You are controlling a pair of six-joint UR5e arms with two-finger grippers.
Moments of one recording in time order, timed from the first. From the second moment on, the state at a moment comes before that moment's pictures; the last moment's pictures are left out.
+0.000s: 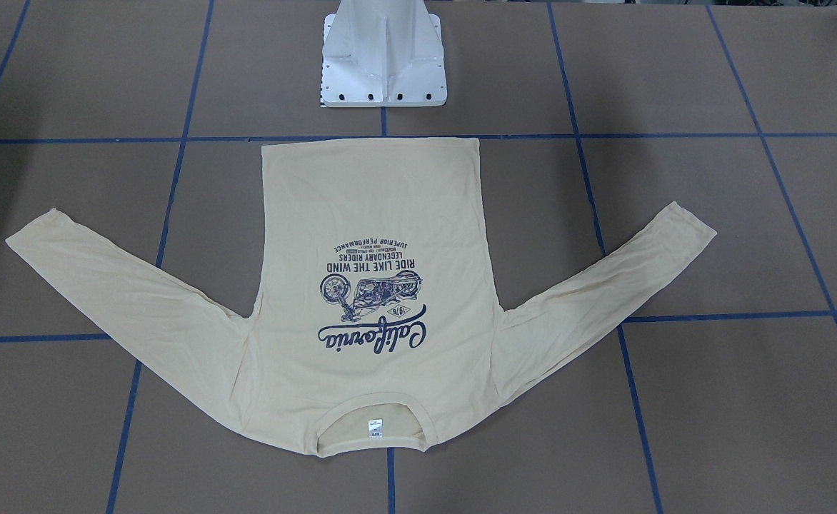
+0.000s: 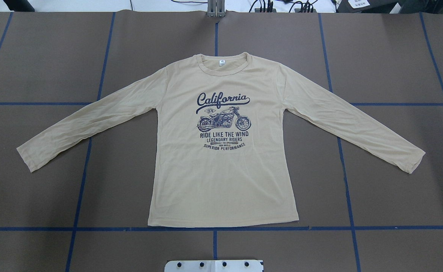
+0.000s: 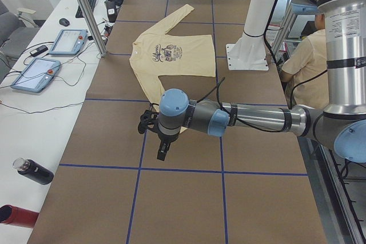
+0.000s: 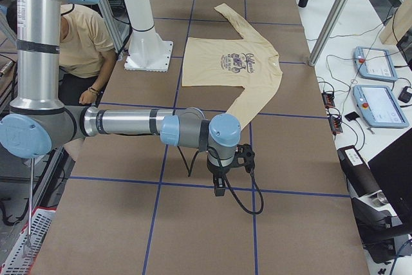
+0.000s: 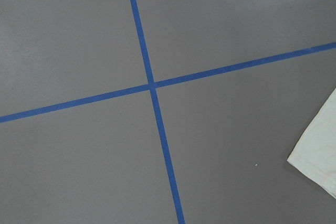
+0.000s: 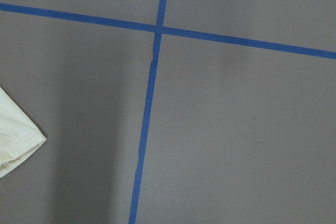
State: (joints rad) left arm -1.54 -1.41 -1.81 -1.76 -2.36 0.02; right arm 1.62 -1.68 1.74 -1.70 2.30 -0.21
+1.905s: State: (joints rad) left arm -1.55 -1.53 -1.88 -2.05 -2.34 0.00; right arm 1.54 -1.63 1.90 -1.45 2.16 -0.04
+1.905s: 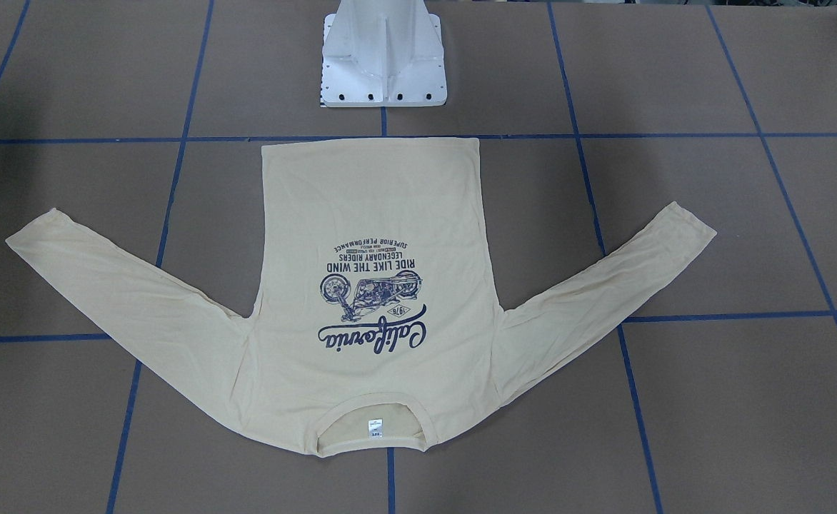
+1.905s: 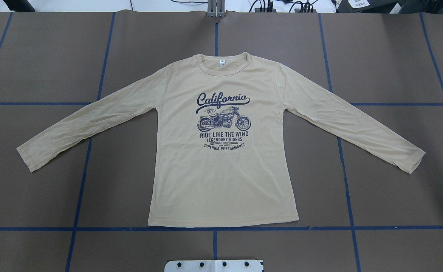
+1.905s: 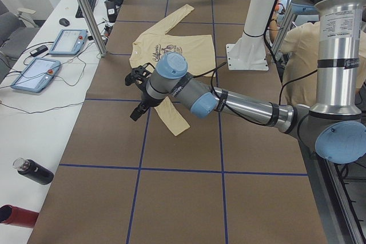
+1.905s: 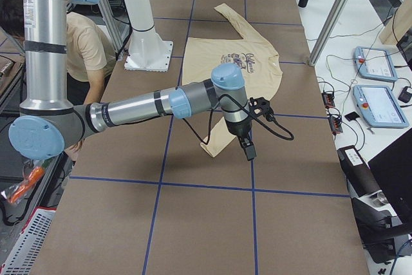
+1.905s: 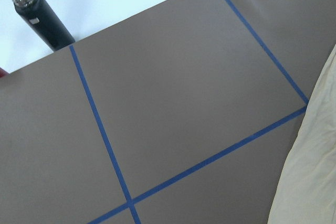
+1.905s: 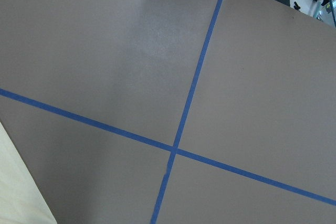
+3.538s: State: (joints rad) left arm -1.55 -1.54 -1.87 -2.11 -2.35 0.00; right arm 0.96 -1.79 1.66 -0.53 1.97 1.02
